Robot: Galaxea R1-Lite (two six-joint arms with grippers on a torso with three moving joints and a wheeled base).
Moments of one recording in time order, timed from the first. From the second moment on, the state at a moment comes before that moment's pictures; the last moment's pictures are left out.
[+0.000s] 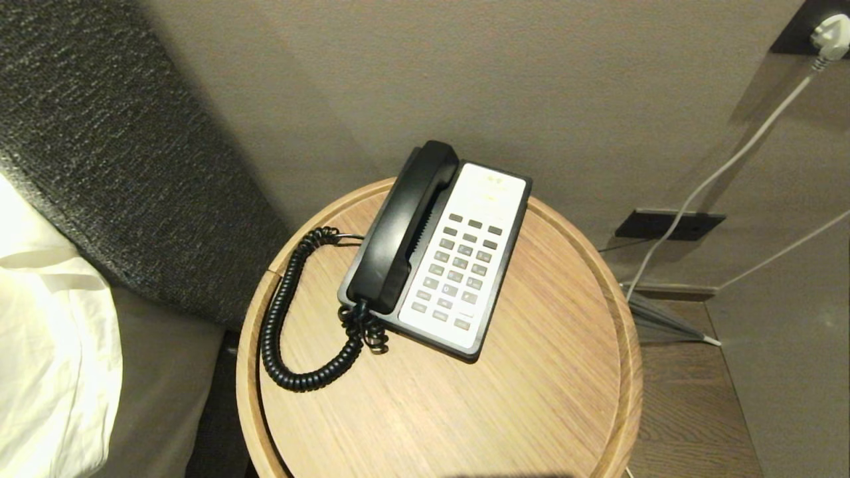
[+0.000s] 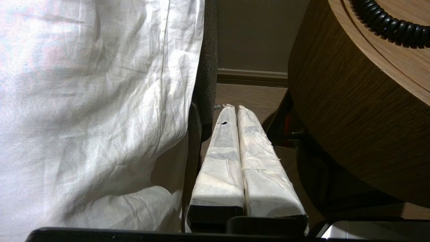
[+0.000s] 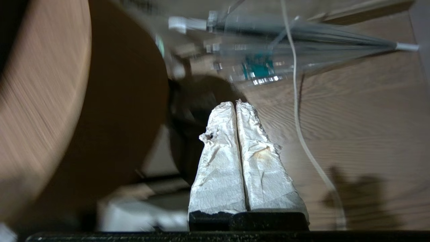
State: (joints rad) left arm -0.01 0.00 0.00 -0.06 0.00 0.03; right arm 0.01 0.29 -0.16 0.02 0.09 0.29
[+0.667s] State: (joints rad) left arm -0.01 0.00 0.00 -0.06 0.00 0.03; right arm -0.01 0.02 -0.01 -0.05 0.00 0.03
